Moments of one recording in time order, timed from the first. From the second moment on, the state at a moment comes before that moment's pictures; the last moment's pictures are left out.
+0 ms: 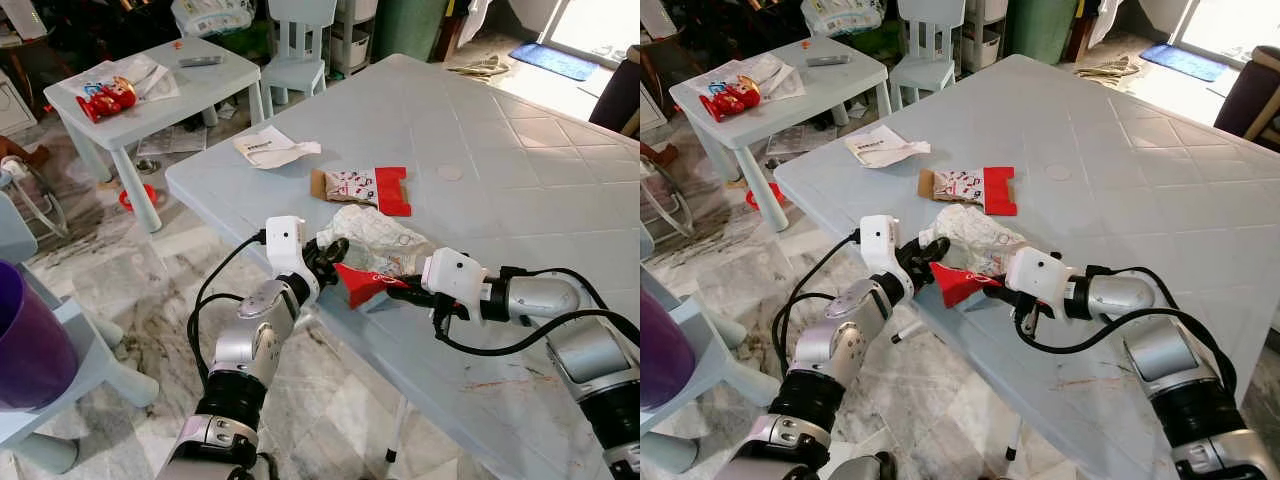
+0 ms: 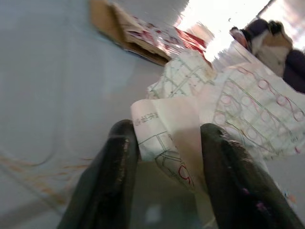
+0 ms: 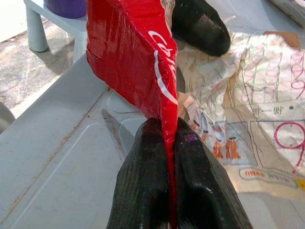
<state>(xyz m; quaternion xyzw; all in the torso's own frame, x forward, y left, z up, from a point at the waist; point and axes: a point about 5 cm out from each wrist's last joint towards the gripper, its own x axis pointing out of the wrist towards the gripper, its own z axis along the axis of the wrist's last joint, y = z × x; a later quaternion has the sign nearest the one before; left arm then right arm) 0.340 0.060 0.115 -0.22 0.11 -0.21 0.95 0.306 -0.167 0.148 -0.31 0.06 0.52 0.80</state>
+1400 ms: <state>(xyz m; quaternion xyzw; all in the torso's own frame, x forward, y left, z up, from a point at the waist) 0.339 0.116 0.168 -0.16 -0.09 -0.09 0.98 0.327 -0.171 0.150 -0.26 0.02 0.41 0.87</state>
